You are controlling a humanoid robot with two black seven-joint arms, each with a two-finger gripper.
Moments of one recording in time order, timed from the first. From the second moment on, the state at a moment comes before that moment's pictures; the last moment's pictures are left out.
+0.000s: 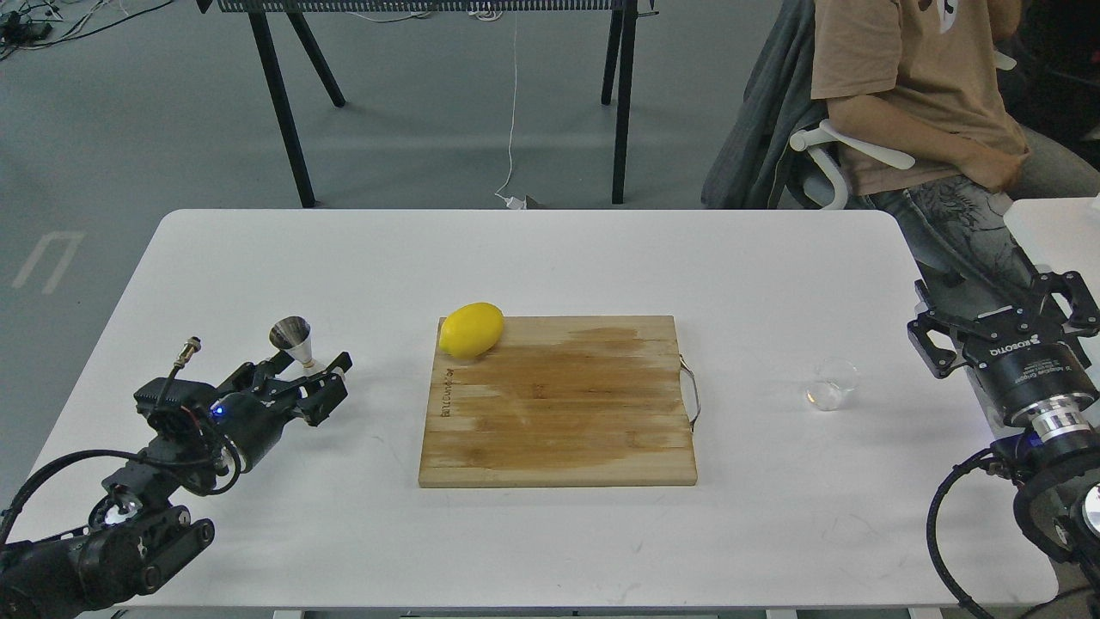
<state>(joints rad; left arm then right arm) -0.41 0.34 -0.54 -0.53 1.72 0.49 -0.49 0.06 -0.48 1.32 1.10 0.29 0.49 0.03</state>
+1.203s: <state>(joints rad) -0.67 0.36 -0.56 -0.67 1.71 0.49 -0.49 0.05 -0.49 1.34 1.10 0.29 0.49 0.04</state>
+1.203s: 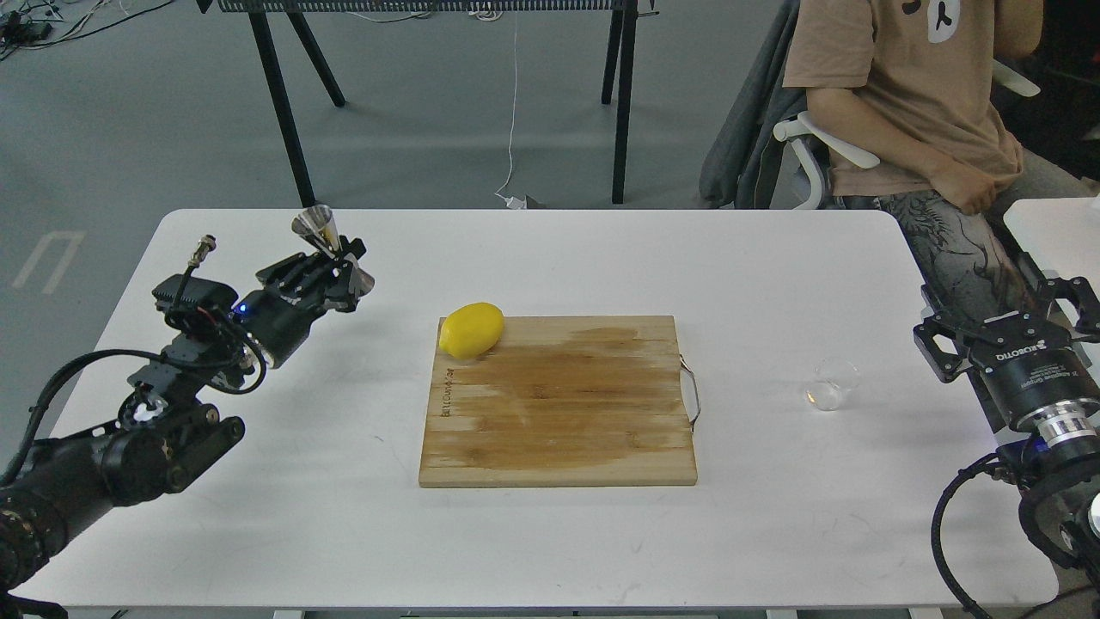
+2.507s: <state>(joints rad) -0.67 -0.04 -0.17 -0.56 1.76 0.49 -0.49 0.05 -0.50 1.34 1.09 0.29 0.49 0.03</state>
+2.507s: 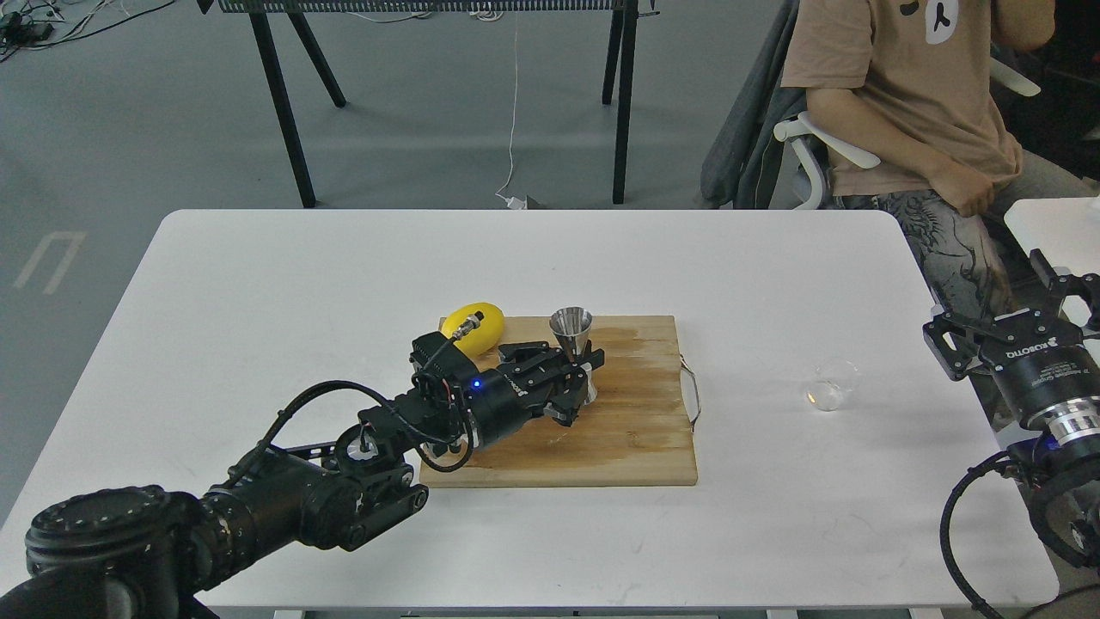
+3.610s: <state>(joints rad) -0.65 -0.04 -0.17 -0.54 1.76 0.49 -0.49 0.04 -0.50 1.34 1.09 0.29 0.49 0.04</state>
